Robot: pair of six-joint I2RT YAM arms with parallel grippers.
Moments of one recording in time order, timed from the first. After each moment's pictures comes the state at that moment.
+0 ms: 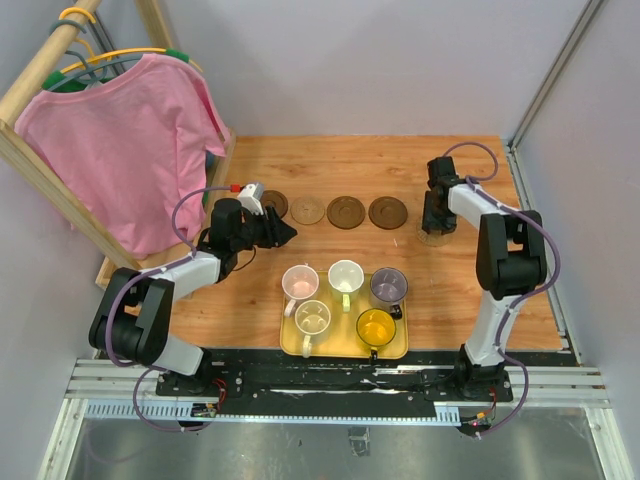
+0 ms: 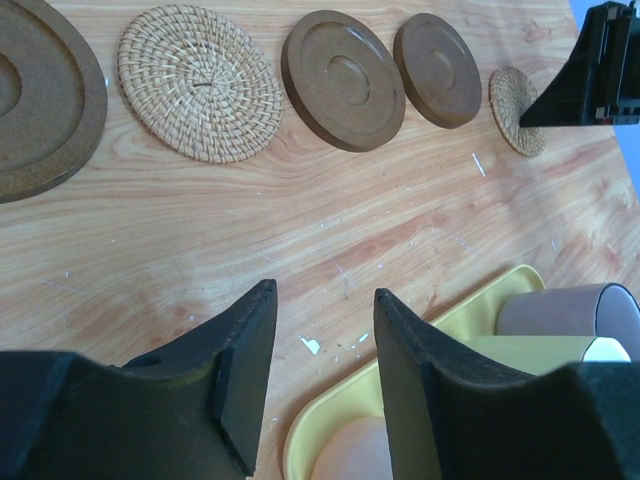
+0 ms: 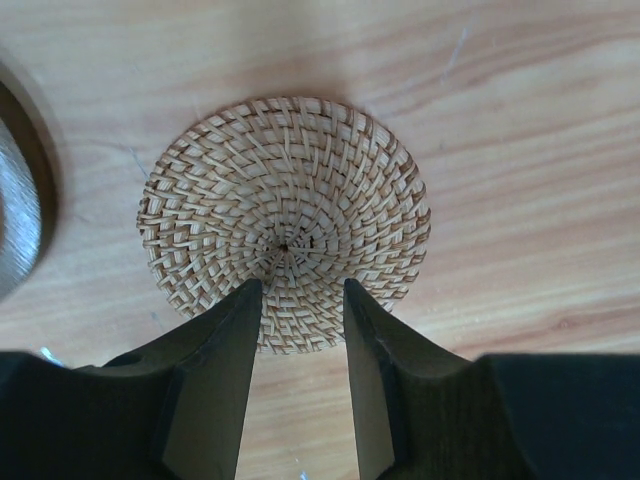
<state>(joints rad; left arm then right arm) -0.28 1.45 0.63 0.42 0.41 -0.44 0.12 1.92 1.31 -0.58 0.20 0.24</state>
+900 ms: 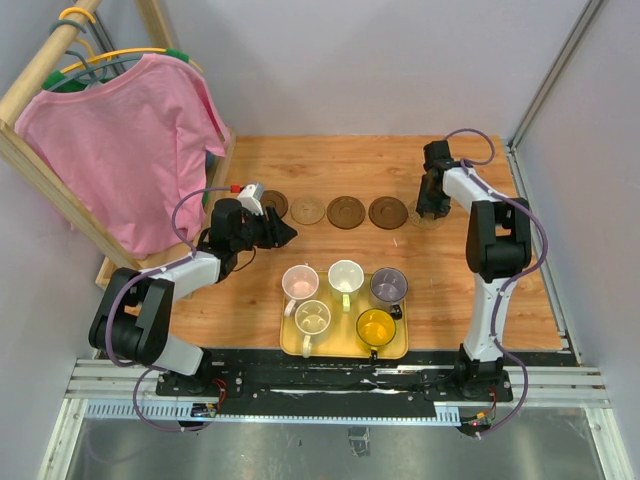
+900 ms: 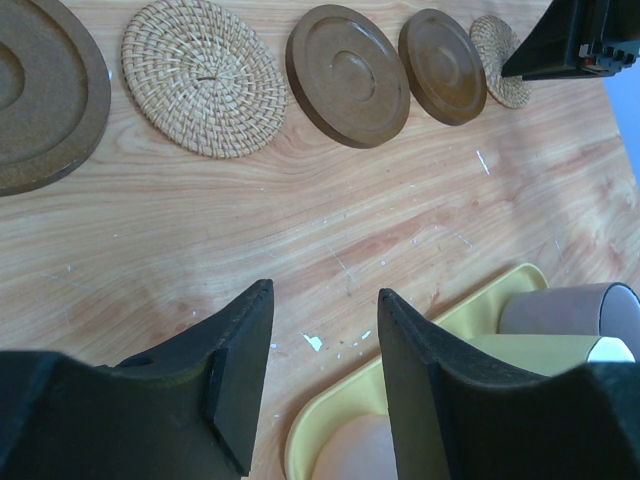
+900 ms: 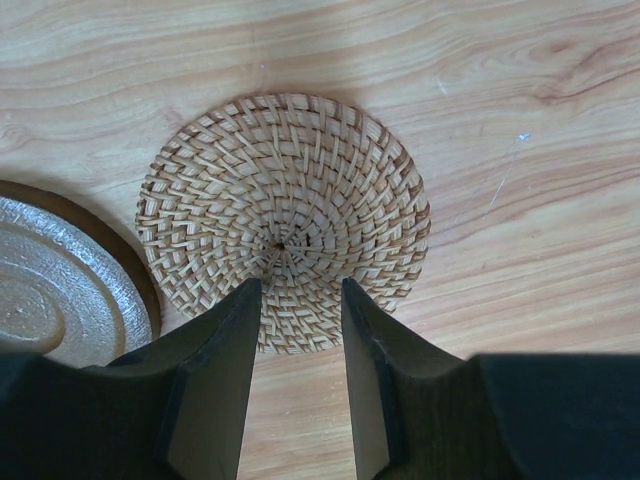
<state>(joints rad) -0.28 1.45 0.63 0.40 0.40 -0.44 0.11 2.12 1.61 -0.66 0.18 0.30</state>
